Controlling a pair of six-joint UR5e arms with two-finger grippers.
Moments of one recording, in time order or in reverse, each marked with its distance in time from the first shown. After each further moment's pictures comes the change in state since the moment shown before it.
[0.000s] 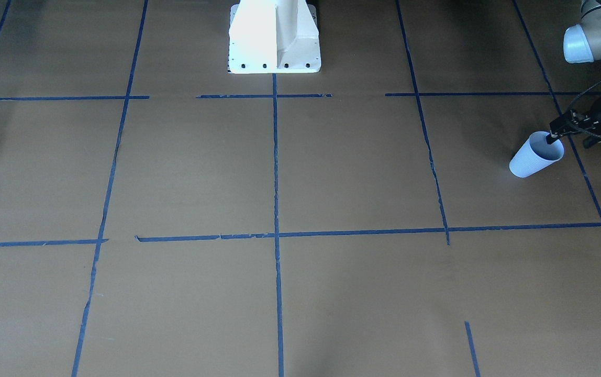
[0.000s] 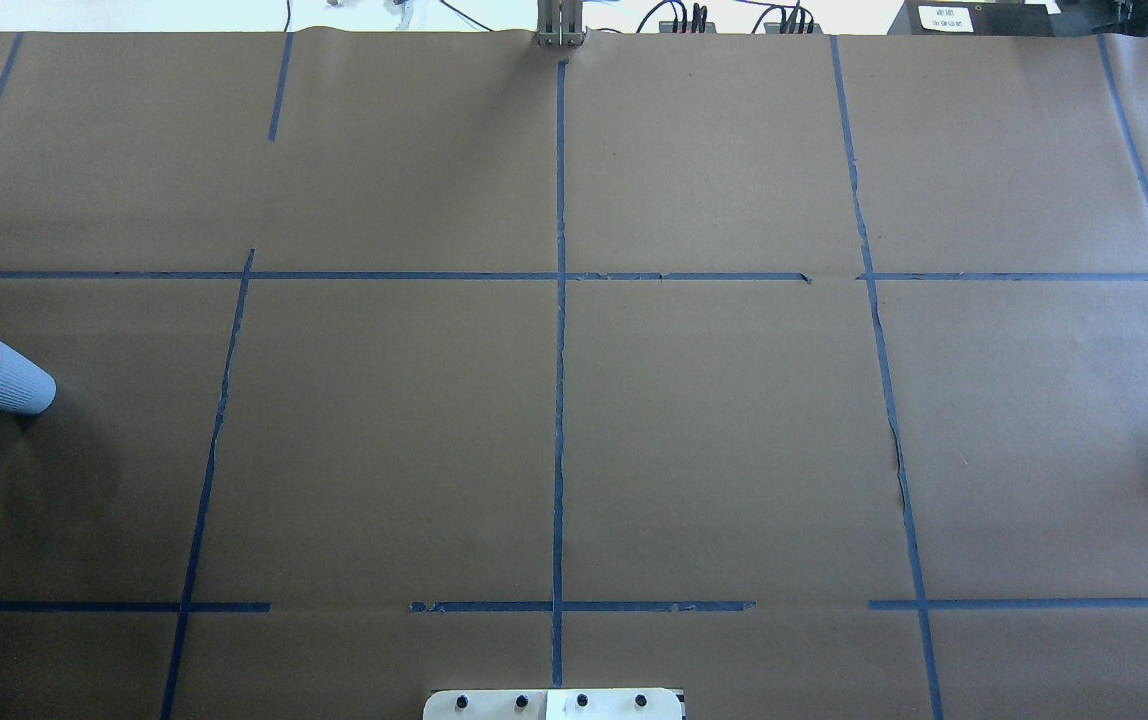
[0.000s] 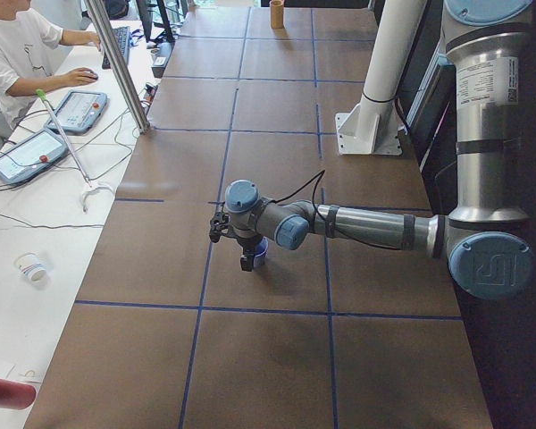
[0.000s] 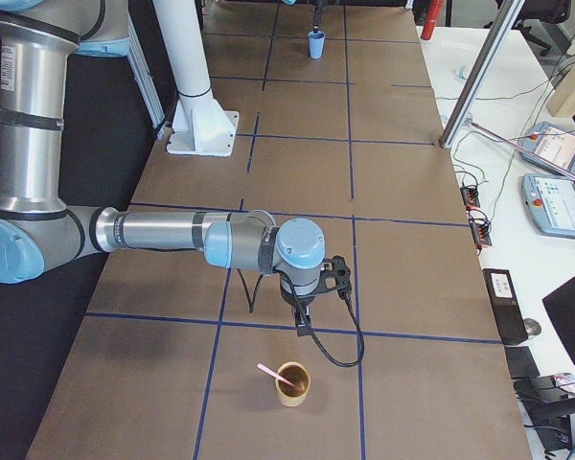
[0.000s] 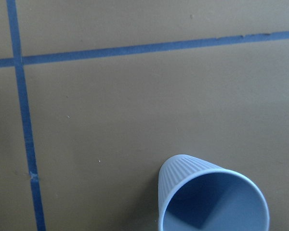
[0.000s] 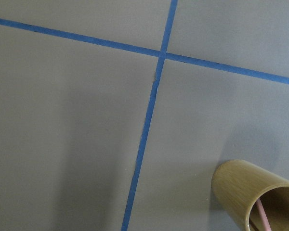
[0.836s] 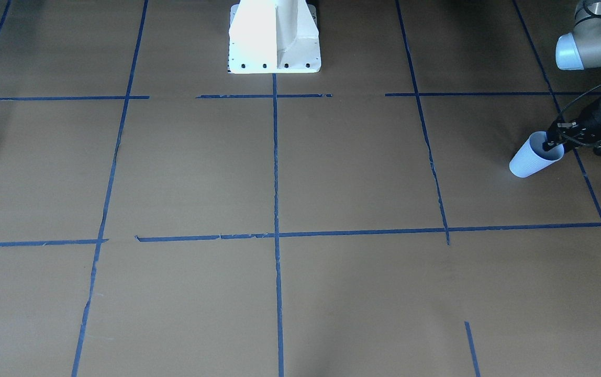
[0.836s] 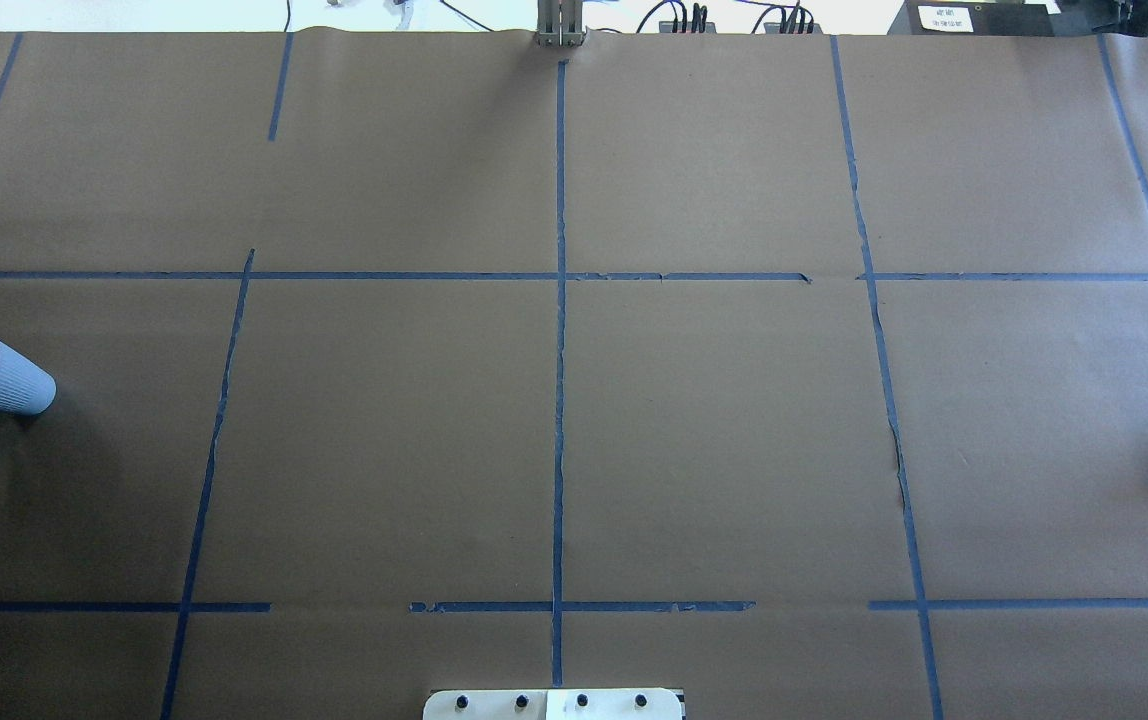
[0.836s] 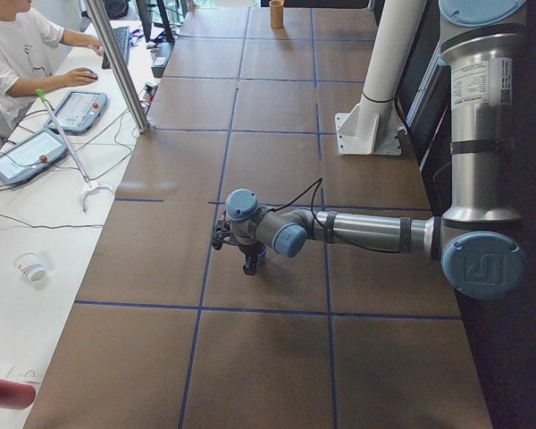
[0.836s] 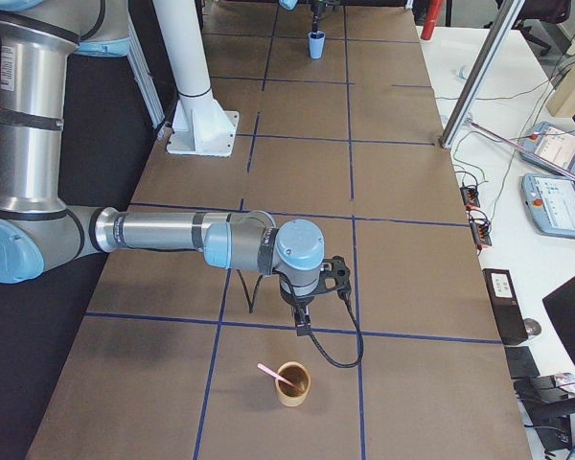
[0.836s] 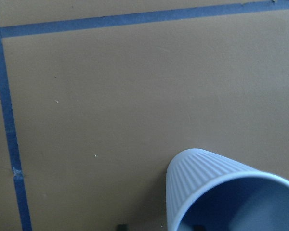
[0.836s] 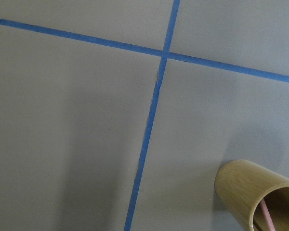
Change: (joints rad) left arm 0.034 -0.008 0.039 -0.029 0.000 -0.013; right arm 0.000 -0.001 -0.001 0.000 0.011 0.000
